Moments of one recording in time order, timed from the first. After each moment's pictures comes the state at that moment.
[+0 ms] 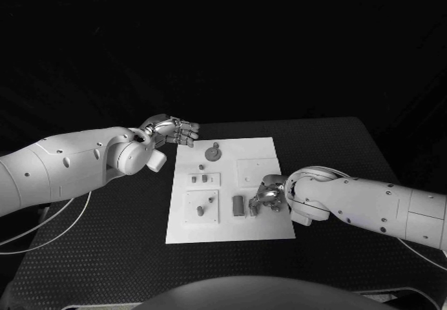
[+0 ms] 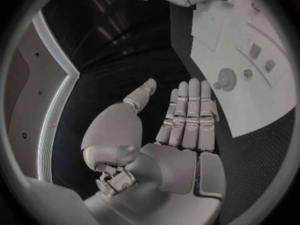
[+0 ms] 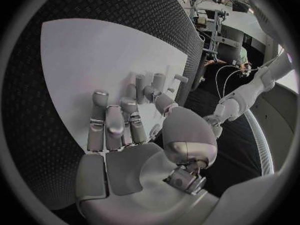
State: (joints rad) left arm 1.29 -0.75 -0.23 1.20 -0.16 -0.12 0.16; left_hand 0.97 -0.09 0.49 -0.24 0.05 0.87 0.17 0.34 0.50 1.17 0.12 0.08 0.31 1.06 0.07 0.33 0.84 0.01 0.97 -0.02 0.07 1.08; right arm 1.12 -0.63 -0.21 1.40 -0.98 -0.03 -0.45; right_hand 0.86 0.05 0.55 -0.27 0.41 1.05 0.09 0.22 0.74 1.10 -0.02 1.14 1.13 1.19 -0.11 1.57 0.99 0.25 1.04 0.02 0.91 1.31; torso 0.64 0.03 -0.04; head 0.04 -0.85
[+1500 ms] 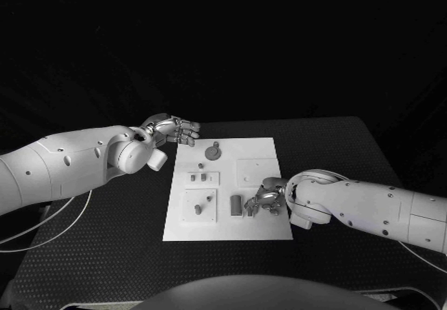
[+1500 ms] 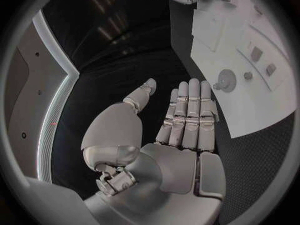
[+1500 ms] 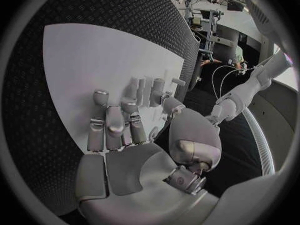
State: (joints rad) left arm 1.29 -0.75 -0.23 1.20 -0.16 -0.11 0.16; left_hand 0.97 -0.09 0.49 -0.24 0.05 0.87 0.17 0.34 0.50 1.17 0.12 0.08 0.31 1.06 0.07 0.33 0.84 0.01 0.97 -0.03 0.07 1.08; right arm 1.11 -0.64 -0.22 1.41 -0.96 -0.03 -0.42; right_hand 0.70 -0.14 0.57 -0.10 0.41 1.04 0.10 0.21 0.72 1.09 -0.01 1.14 1.13 1.17 -0.11 1.56 0.97 0.25 1.05 0.01 0.90 1.31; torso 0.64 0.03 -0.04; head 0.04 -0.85
